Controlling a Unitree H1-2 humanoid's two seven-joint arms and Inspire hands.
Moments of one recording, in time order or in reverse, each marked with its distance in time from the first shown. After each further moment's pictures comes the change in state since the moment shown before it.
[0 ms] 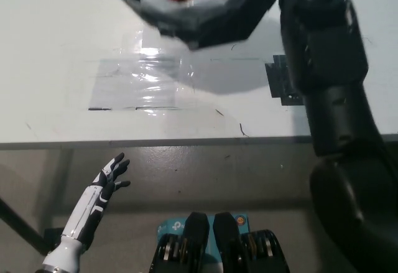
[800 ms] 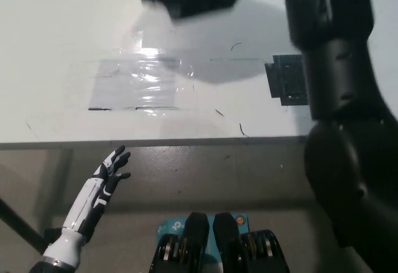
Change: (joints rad) left_arm -0.027 0.002 0.001 -0.001 -0.002 0.008 -0.001; right_arm -0.067 0.008 -0.093 0.204 0.161 0.008 0.009
